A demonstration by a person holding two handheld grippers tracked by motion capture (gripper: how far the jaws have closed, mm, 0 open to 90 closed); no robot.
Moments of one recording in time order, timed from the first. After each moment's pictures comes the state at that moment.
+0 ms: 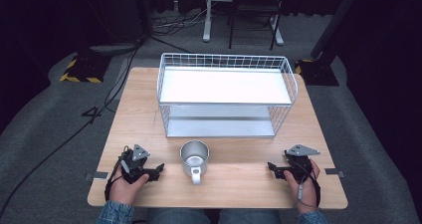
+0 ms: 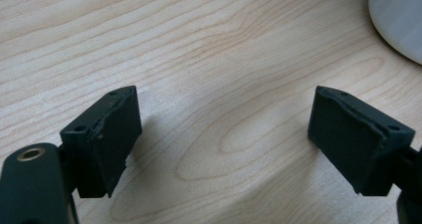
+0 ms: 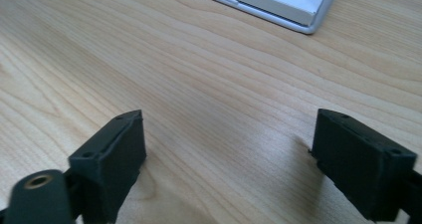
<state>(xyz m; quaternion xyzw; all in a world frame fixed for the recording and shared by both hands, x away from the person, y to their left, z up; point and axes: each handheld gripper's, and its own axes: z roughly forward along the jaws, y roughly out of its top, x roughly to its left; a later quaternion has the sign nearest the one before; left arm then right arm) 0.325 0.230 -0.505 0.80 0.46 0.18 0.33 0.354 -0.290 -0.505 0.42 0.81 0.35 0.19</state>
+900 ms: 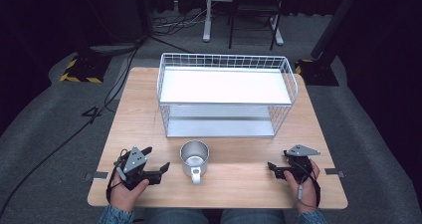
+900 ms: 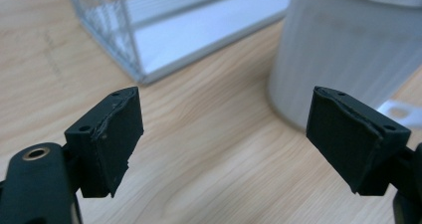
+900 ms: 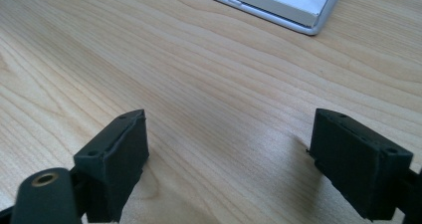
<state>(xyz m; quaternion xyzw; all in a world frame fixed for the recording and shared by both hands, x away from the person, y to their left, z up) 0.302 0.222 -0.485 0.77 0.37 0.21 0.49 0.354 -0.290 -0.505 0.42 0.81 0.36 0.19</state>
